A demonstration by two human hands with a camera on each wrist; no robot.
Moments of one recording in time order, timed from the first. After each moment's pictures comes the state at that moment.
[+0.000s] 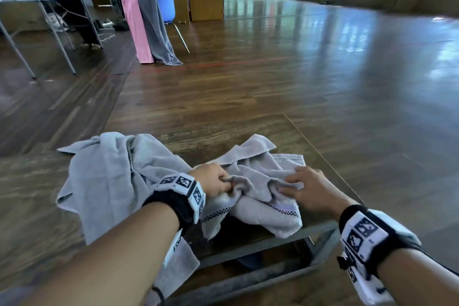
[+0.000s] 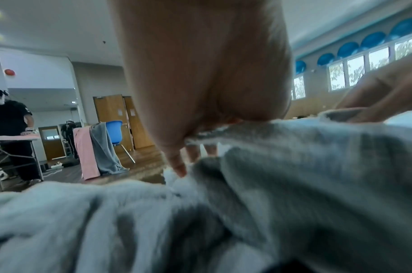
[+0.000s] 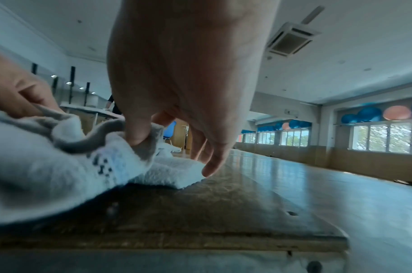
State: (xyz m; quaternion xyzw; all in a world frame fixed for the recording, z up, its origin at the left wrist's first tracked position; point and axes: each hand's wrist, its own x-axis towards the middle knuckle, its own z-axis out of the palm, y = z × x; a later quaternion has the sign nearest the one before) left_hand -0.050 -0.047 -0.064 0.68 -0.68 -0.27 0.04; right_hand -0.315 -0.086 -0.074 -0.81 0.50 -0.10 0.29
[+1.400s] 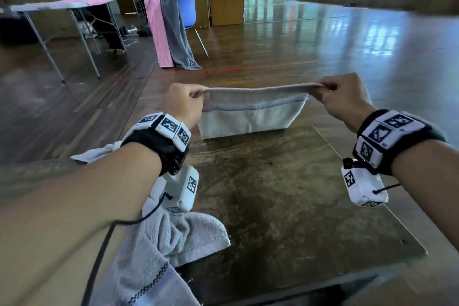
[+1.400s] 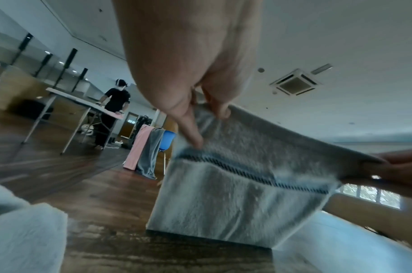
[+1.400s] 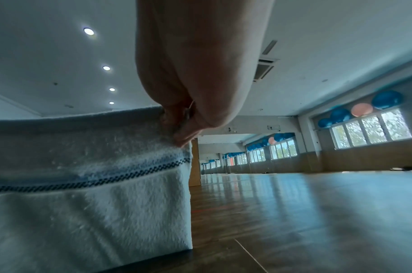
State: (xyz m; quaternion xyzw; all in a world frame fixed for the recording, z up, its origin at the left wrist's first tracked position) left_hand 0.031 -0.118 0.035 0.71 -0.52 -0.05 0.48; right_hand -0.257 -0.263 0.022 -0.74 0.47 -0.44 0.20
